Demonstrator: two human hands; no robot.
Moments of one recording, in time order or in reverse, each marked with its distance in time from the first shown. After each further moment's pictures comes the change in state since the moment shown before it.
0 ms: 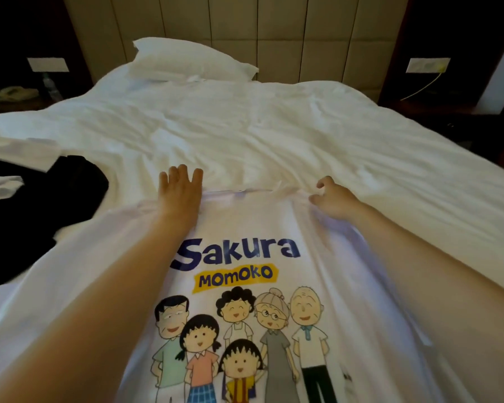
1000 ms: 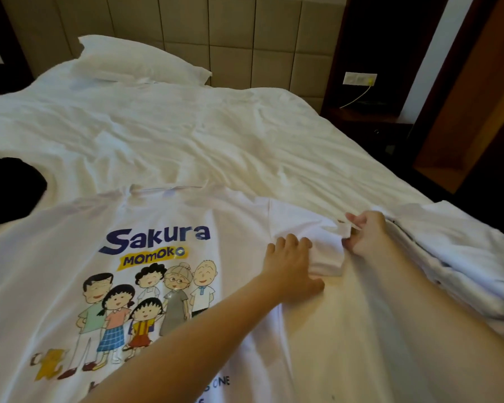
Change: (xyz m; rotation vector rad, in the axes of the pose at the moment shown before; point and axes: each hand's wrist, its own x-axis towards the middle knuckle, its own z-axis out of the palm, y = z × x) left_hand -0.152 0.242 -0.137 -0.704 -0.348 0.518; right_hand -0.138 0.138 -0.097 1.546 0.311 0.625
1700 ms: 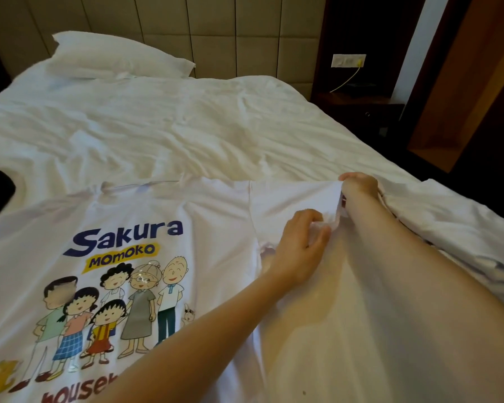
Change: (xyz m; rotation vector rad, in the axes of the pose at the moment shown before) left_hand 0.024 0.041 0.022 -0.794 0.345 0.174; right_hand 0.041 -0.038 0.000 -0.592 0.247 -0.397
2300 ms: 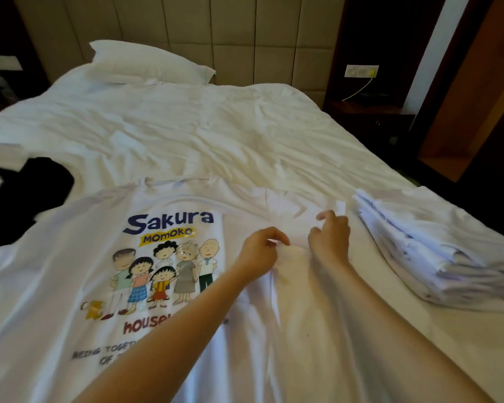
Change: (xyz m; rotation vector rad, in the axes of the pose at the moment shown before) left_hand -0.062 0.017 -0.083 0.035 -0.034 -0.397; right_hand -0.138 0.048 -0.001 -0.475 -0.112 -0.391
